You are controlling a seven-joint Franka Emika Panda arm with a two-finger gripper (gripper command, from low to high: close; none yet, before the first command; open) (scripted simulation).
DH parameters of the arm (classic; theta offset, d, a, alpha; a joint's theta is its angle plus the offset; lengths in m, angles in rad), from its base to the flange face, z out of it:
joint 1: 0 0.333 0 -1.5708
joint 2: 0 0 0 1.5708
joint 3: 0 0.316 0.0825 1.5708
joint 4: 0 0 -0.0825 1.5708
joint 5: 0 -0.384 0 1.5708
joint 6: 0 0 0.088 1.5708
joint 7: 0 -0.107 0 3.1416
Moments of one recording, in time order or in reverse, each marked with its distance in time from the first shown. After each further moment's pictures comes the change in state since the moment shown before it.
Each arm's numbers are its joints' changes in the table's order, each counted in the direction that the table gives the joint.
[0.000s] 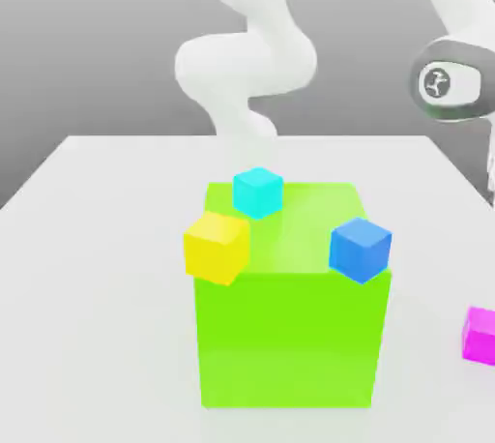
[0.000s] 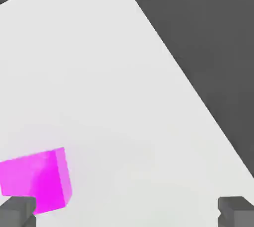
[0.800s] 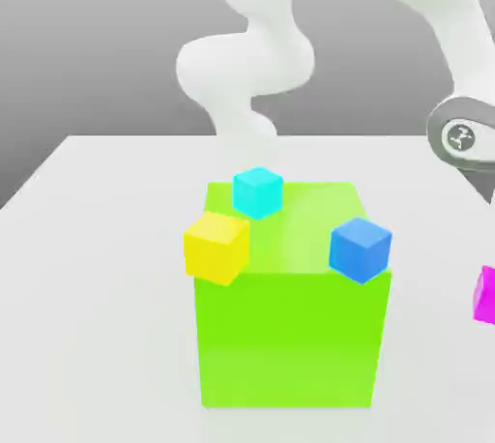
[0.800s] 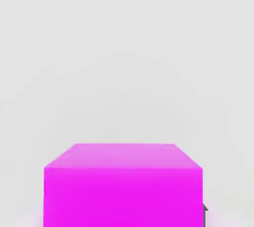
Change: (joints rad) arm 0.029 -0.040 -0.049 0.045 0.011 0.169 0.017
